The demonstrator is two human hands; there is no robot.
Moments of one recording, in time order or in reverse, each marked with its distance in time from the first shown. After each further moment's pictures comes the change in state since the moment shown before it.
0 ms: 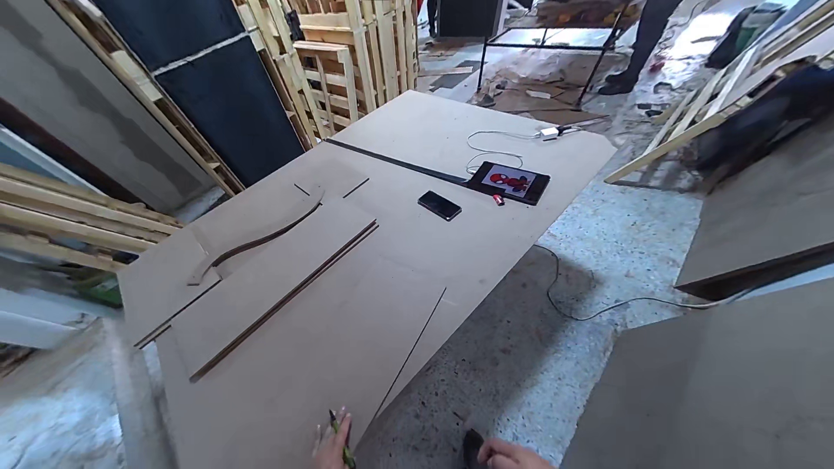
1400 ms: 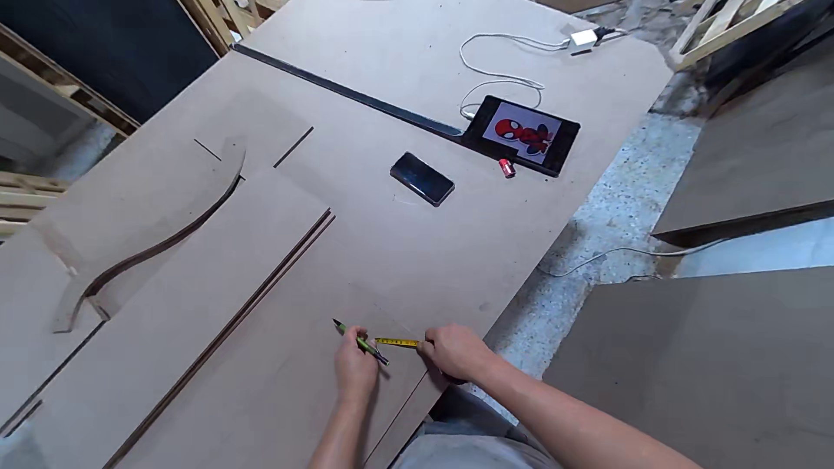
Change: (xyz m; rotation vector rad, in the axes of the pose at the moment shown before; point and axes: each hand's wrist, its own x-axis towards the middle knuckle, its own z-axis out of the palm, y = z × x) left_hand 0.344 0.171 -0.055 -0.417 -0.002 -0.322; right_hand 0.223 -0.162 -0.231 -0.512 0.112 0.187
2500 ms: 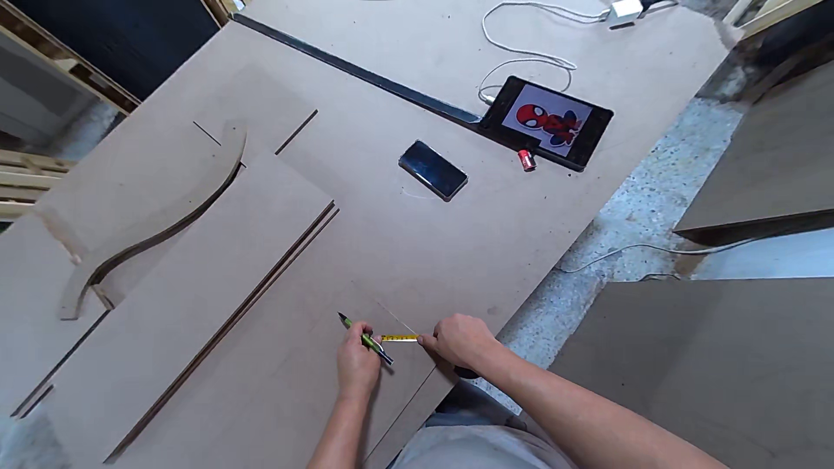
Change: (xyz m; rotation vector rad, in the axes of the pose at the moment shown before) left_hand 0.008 0.003 0.001 0.035 0.009 0.000; right_hand 0.024 0.000 -0.021 -0.207 -0.113 0.110
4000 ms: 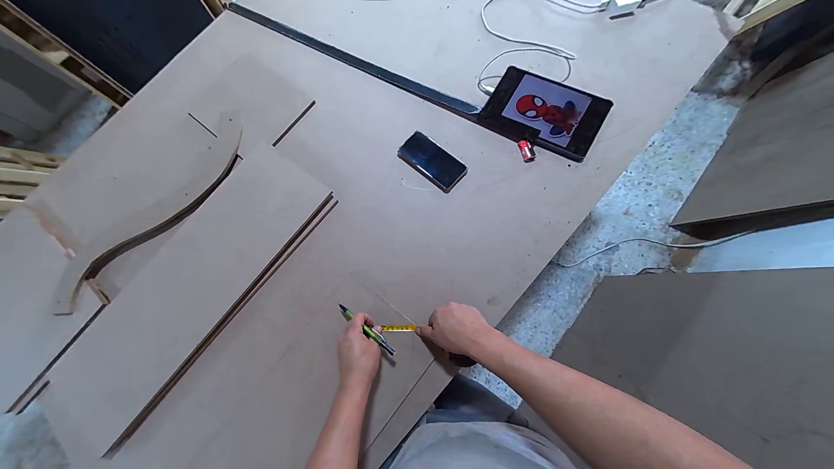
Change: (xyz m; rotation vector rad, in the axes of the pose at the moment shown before) left_hand 0.000 0.010 -0.004 0.036 -0.010 -0.035; right_hand 0.011 -0.005 0.002 -0.018 0.026 -0.038
